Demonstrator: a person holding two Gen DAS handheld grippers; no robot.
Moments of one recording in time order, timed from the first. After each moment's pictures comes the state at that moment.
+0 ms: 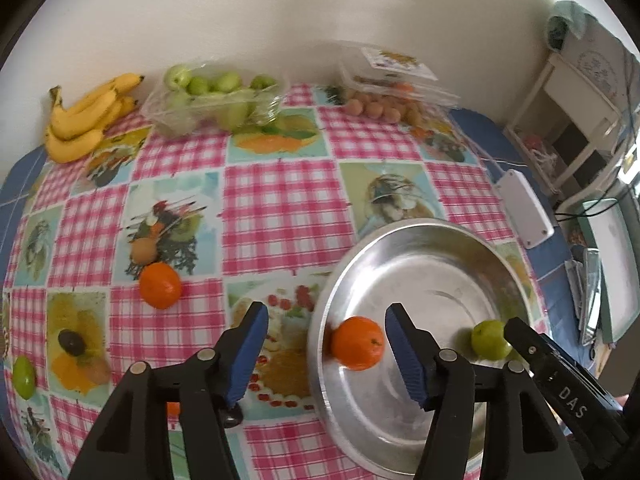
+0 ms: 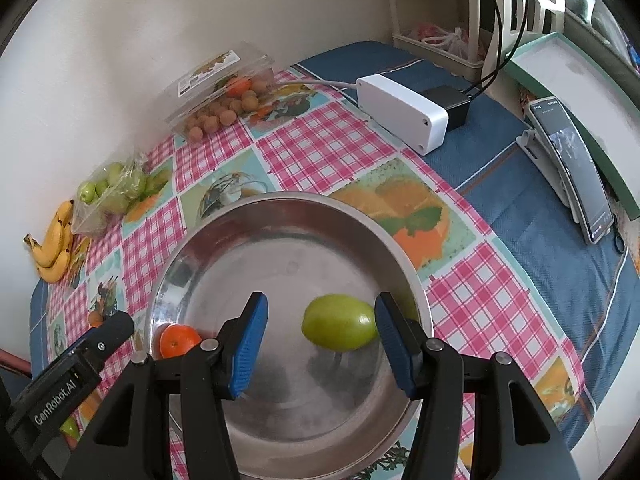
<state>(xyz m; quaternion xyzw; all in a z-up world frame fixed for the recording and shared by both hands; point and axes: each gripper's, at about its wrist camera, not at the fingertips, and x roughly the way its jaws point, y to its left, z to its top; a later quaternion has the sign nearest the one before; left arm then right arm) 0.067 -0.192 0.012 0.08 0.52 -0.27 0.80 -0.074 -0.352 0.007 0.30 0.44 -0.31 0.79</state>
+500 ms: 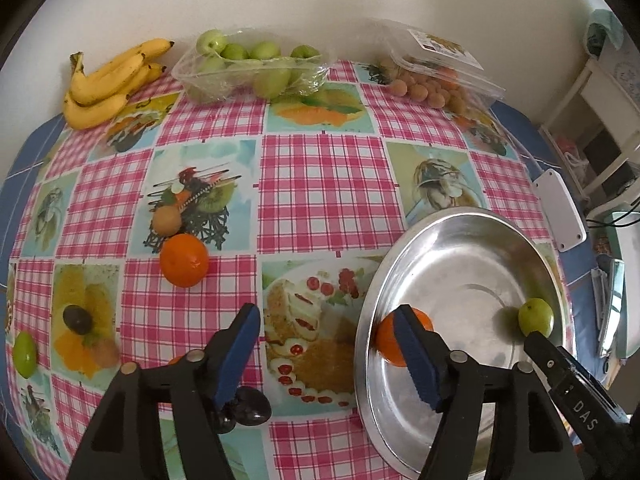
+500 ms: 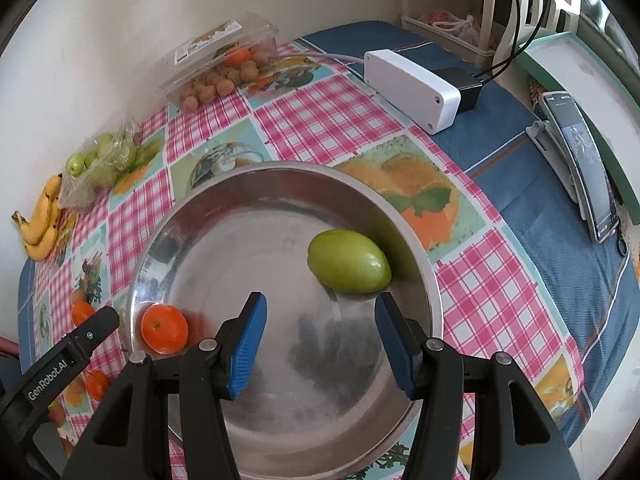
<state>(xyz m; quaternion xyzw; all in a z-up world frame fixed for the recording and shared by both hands) 0.078 -0.179 -0.011 0.08 0.55 -0.23 0.80 -0.066 -0.350 -0.011 0.28 0.48 -0.31 0.77</state>
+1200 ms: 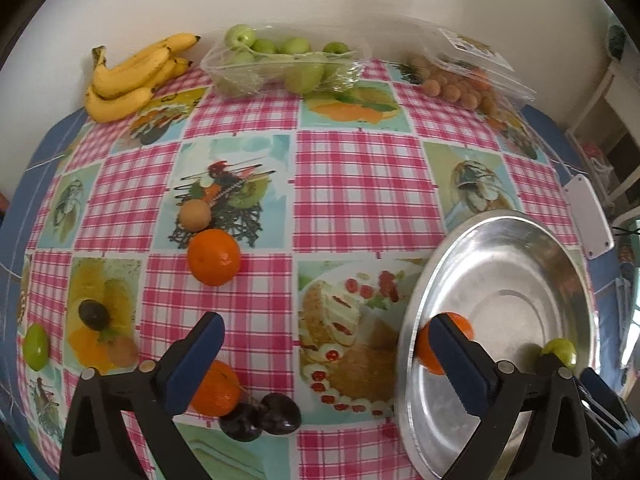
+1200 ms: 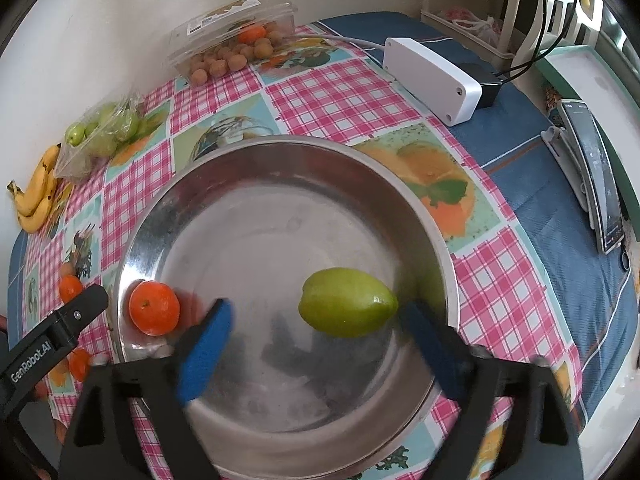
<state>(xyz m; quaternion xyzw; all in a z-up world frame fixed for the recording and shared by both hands) 0.084 -0.170 -0.023 0.09 0.55 -0.18 0.81 -0.058 -0.345 -0.021 0.26 0.50 -0.29 0.77</state>
